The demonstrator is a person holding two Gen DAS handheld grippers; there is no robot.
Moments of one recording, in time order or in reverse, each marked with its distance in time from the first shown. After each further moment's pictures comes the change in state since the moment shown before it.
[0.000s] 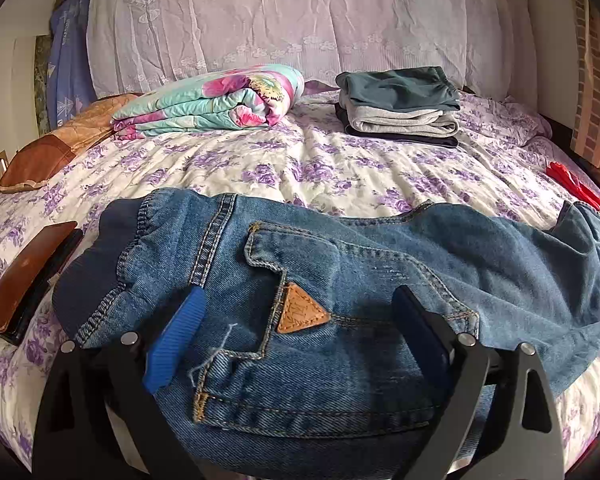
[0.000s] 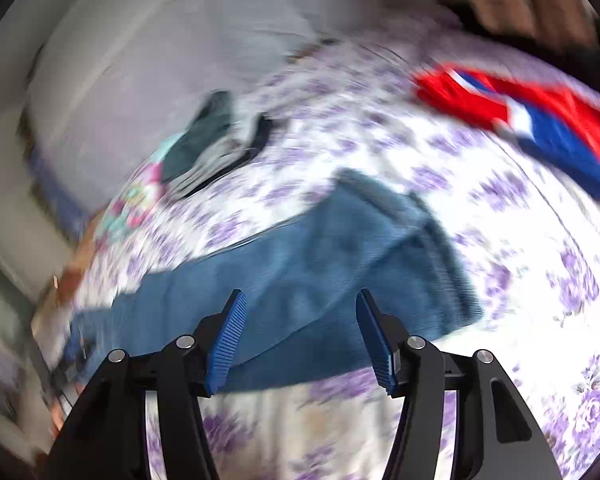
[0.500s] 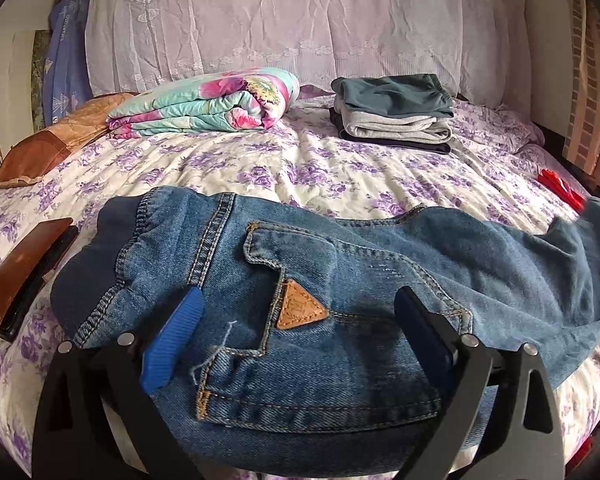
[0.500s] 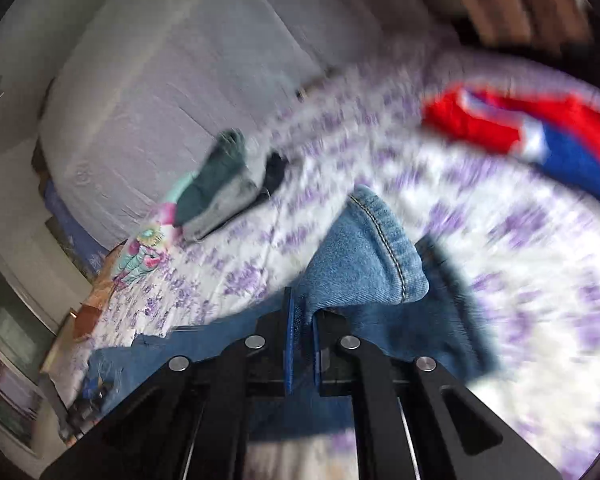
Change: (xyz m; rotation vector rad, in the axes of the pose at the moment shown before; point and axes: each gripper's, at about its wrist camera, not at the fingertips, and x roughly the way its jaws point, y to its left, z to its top) left arm -0.005 0.003 -0.004 -0.024 -0.019 -0.036; right arm -0.019 0.010 0.008 -0.031 -0.162 0.068
